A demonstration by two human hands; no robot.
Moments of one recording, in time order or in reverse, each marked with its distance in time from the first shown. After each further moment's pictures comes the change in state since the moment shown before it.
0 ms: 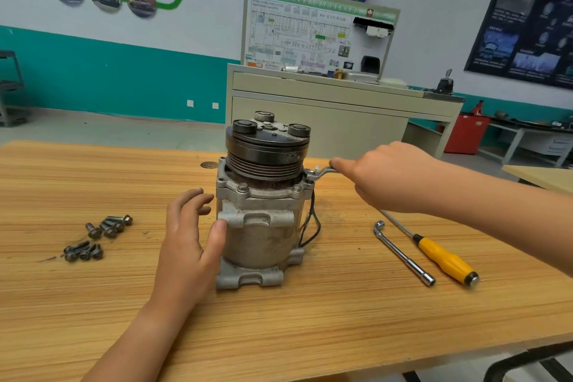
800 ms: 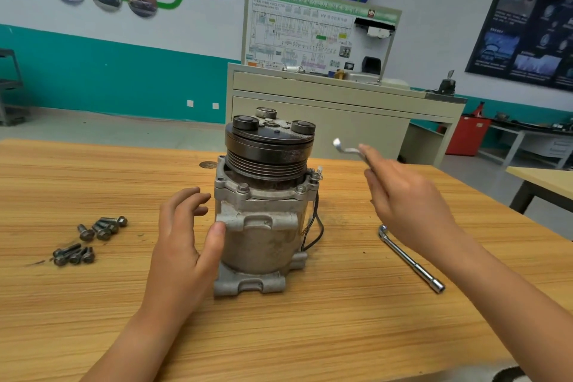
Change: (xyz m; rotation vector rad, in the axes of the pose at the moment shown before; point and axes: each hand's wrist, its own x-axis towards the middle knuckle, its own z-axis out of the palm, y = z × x) left_hand 0.000 0.001 0.000 0.002 0.032 0.053; right_hand -0.025 -0.027 0.045 0.572 0.637 0.265
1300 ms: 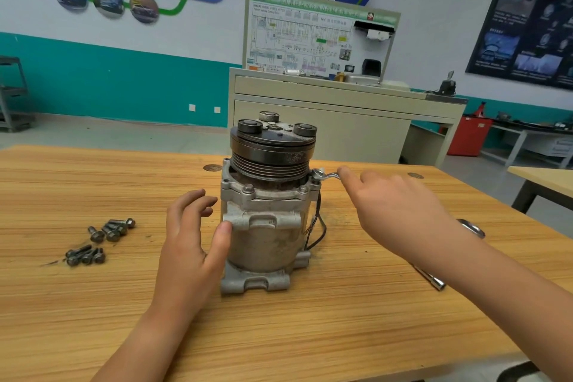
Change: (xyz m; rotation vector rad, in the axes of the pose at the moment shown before) left_hand 0.001 0.005 -0.003 -0.001 -0.001 -0.036; right_hand 0.015 -0.033 -0.014 -0.558 -0.469 -0.013
